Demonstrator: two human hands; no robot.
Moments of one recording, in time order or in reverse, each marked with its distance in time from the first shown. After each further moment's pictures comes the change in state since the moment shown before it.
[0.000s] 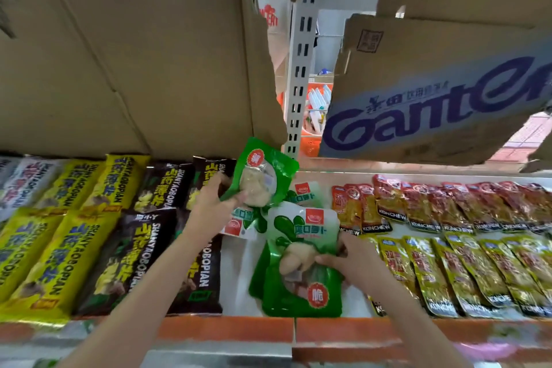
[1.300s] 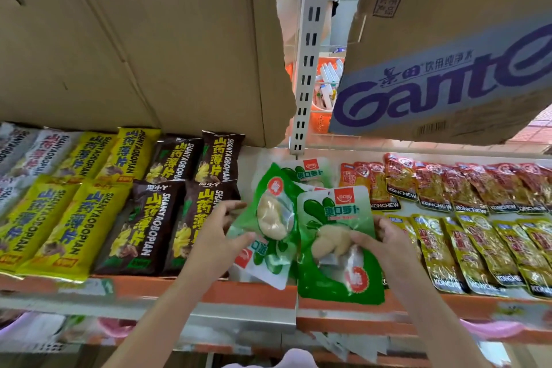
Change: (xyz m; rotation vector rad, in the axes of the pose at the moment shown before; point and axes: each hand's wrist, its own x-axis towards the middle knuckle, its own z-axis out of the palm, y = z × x) left_hand -0.093 -0.016 0.001 -0.186 -0.132 -0.179; right_hand -0.033 0.015 -0.008 0.696 0.119 0.109
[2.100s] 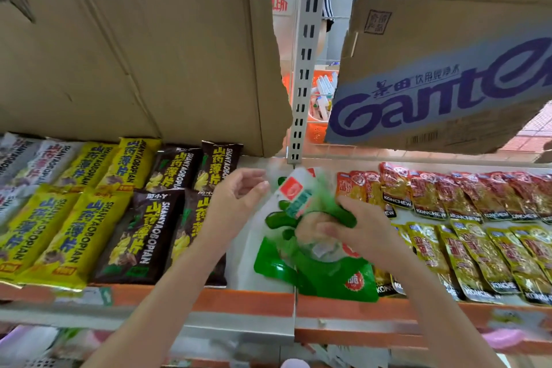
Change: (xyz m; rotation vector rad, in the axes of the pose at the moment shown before) left_hand 0.036 0.045 0.011 -0.159 0.022 0.238; right_hand 0.001 -0.051 0.014 -0.623 -0.201 -0.483
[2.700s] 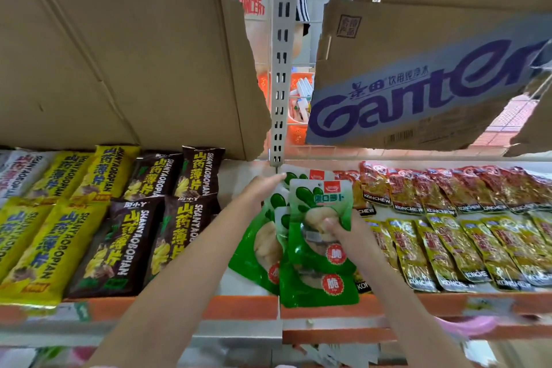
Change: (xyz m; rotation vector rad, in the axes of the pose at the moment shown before) left_hand 0.085 -0.033 0.078 0.136 -0.165 -0.584; right_hand 0.007 0.059 0.024 0.312 0.198 0.459
